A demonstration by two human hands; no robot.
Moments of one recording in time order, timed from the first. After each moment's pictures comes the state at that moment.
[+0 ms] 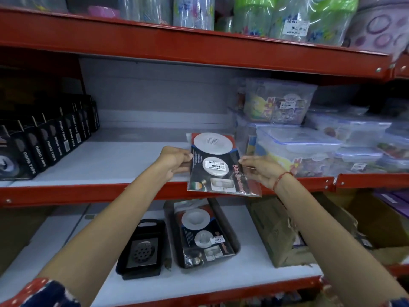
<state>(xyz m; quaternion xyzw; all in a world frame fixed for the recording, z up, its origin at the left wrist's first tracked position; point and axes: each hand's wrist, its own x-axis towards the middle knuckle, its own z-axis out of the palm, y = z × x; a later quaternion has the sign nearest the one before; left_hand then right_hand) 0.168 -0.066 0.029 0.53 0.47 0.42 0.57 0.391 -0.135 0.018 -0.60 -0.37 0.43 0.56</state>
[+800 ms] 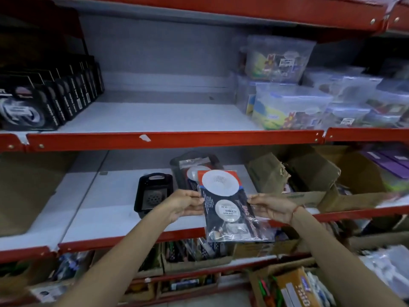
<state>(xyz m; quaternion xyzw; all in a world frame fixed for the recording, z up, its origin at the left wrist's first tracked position) 0.117 -0.212 -0.136 0.47 0.47 0.21 0.72 0.390 -0.291 -0.148 -0.61 -0.28 0.61 0.42</state>
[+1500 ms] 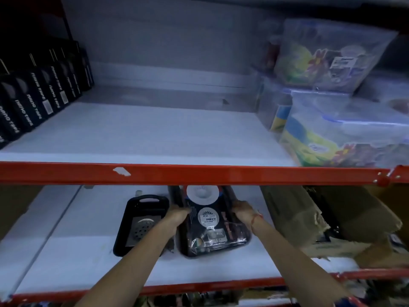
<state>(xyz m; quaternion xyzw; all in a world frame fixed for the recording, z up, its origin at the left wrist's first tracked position) 0.171 -0.048 -0.217 0.44 0.62 0.24 0.60 0.379 -0.081 -0.216 -0.78 -0.41 0.40 0.25</state>
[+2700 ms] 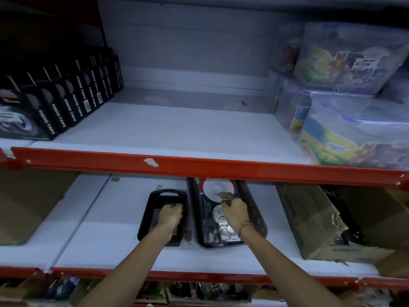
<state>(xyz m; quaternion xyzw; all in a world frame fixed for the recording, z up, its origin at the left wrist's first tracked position) 0.111 -0.077 -0.214 0.37 0.65 0.33 0.57 0.290 -0.108 -0.193 -0.73 -0.48 0.32 0.36</state>
